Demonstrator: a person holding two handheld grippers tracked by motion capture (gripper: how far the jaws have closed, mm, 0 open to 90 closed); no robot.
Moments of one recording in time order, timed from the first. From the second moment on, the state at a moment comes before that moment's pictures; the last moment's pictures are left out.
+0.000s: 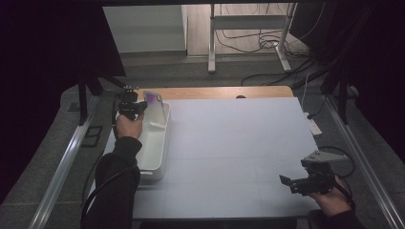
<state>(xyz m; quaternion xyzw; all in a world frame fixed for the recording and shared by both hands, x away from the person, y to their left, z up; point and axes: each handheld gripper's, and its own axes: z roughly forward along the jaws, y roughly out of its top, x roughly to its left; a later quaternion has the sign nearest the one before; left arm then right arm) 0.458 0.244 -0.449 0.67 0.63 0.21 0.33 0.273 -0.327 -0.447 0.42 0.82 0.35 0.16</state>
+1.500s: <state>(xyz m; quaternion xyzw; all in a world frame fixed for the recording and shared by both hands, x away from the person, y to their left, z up) 0.452 0.247 -0.447 0.68 0.61 0.20 0.36 0.274 -0.326 -0.448 0.42 0.82 0.35 0.16</state>
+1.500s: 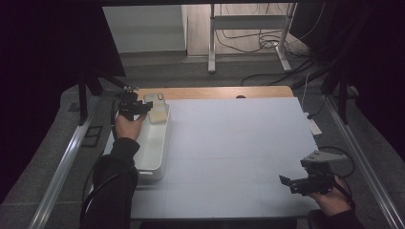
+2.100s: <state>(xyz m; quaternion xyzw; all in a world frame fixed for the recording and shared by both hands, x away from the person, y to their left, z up) 0.440 0.254 -0.448 0.69 0.58 0.19 0.38 0.274 -0.326 -0.448 0.42 0.82 0.35 0.16</state>
